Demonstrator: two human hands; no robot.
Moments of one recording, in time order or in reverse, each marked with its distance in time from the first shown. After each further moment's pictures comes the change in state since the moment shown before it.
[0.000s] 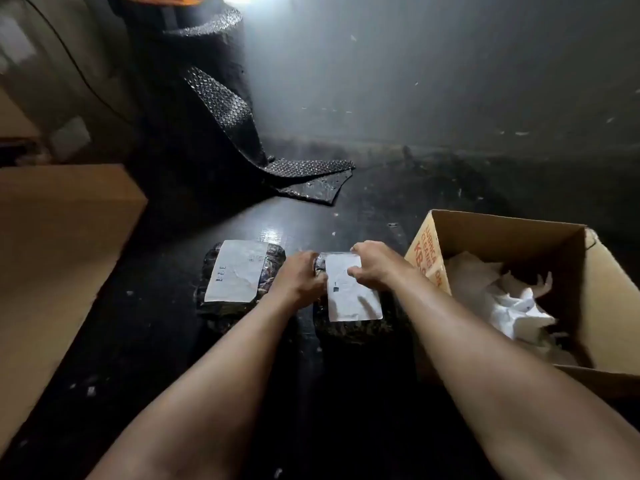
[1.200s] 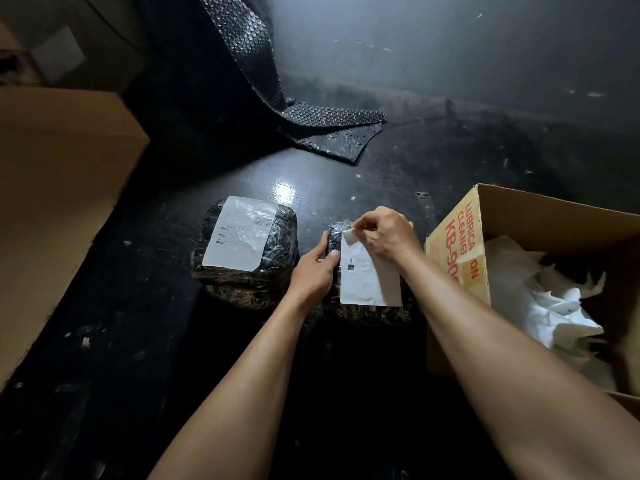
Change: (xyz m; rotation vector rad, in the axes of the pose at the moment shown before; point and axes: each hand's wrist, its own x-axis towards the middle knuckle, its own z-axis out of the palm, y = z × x) left_hand 0.019 -0.051 0.082 -0.802 -0.027 -0.360; right_hand 0.041 0.007 0.032 0.360 0.176 -0.039
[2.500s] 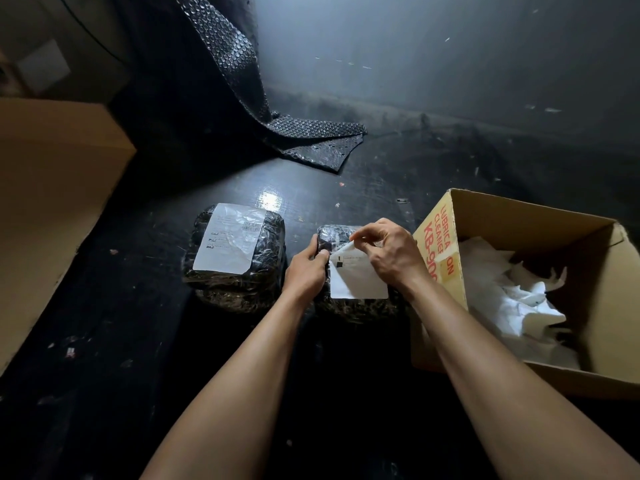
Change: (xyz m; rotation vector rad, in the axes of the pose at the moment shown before) left_hand -0.005 0.012 0.008 0.046 0.062 0.022; right_hand -0.055 -0.002 -0.023 0.188 0.100 -0.056
